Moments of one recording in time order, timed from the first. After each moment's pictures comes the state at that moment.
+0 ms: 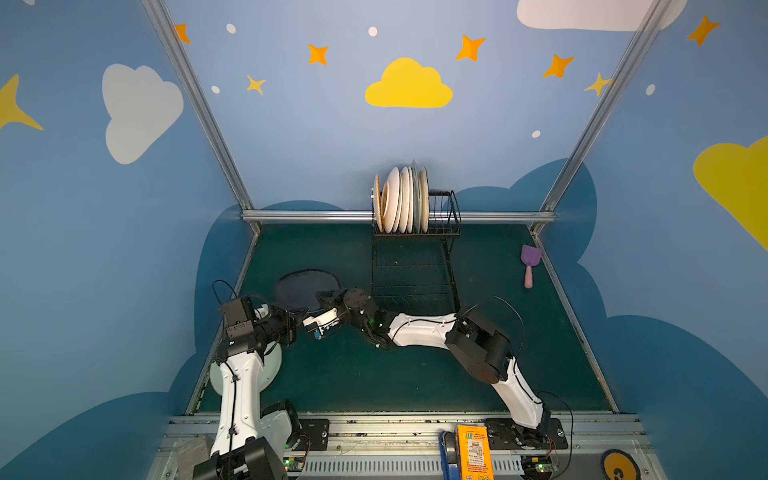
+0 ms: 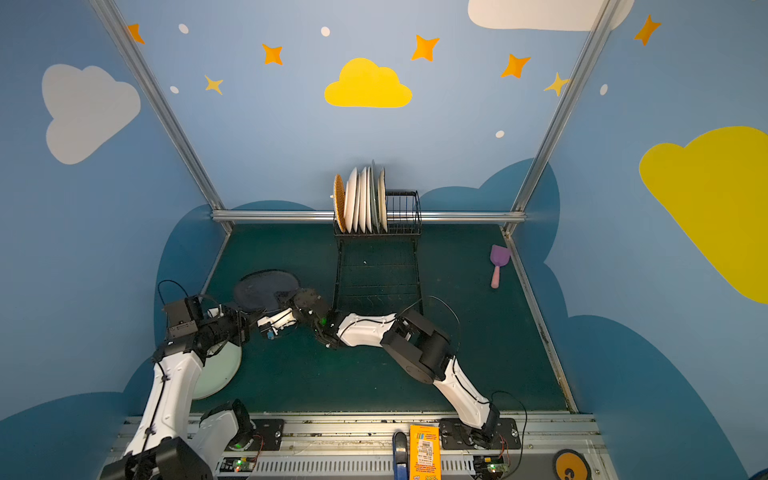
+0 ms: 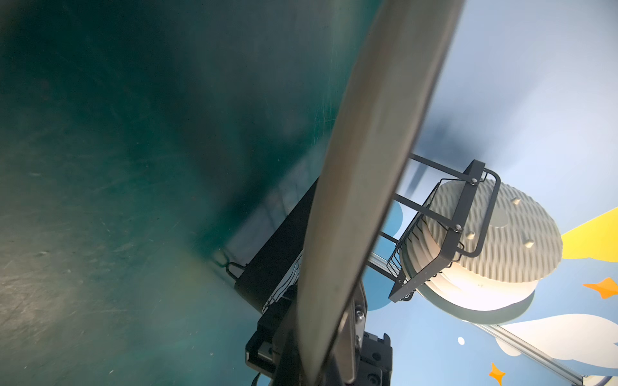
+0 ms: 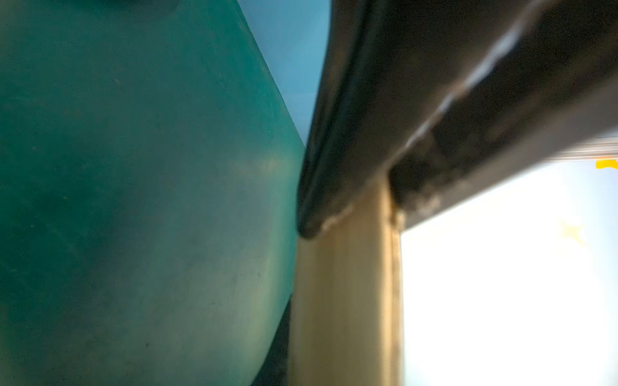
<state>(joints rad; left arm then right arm) 0.39 0.92 0.60 -0.49 0.83 -1.19 1.14 2.23 1.52 0.52 0.11 -1.39</state>
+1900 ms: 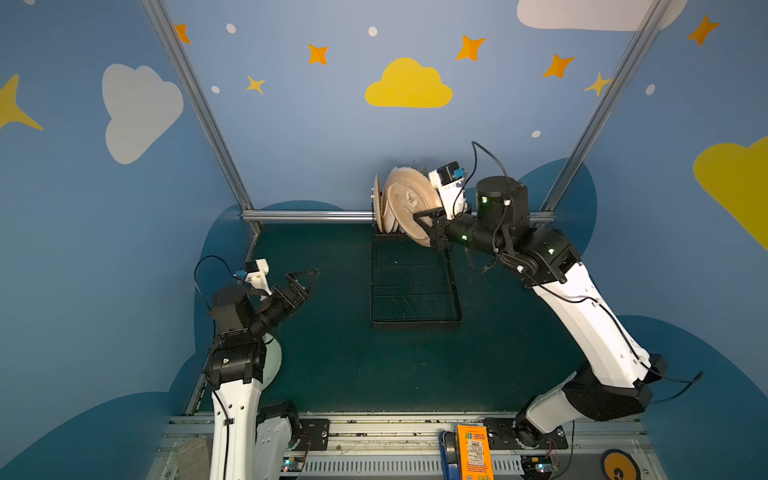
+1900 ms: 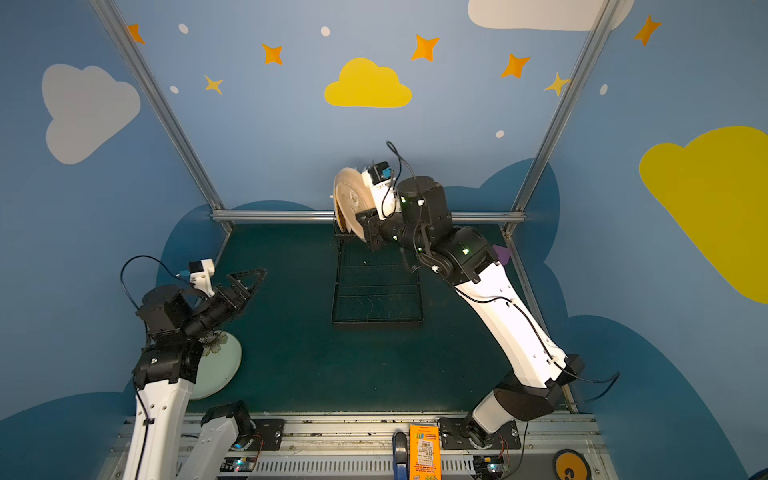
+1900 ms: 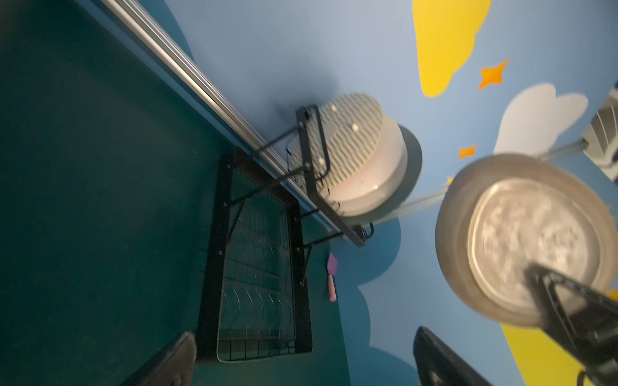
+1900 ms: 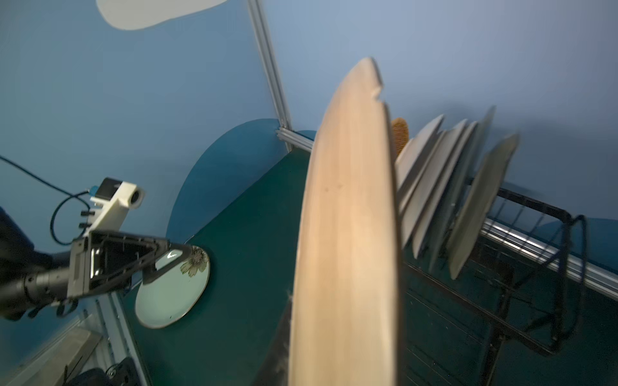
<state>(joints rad) 0.16 0.71 0.78 -0.33 0.72 -0.85 0.76 1.55 2.09 -0.84 -0.03 0.16</state>
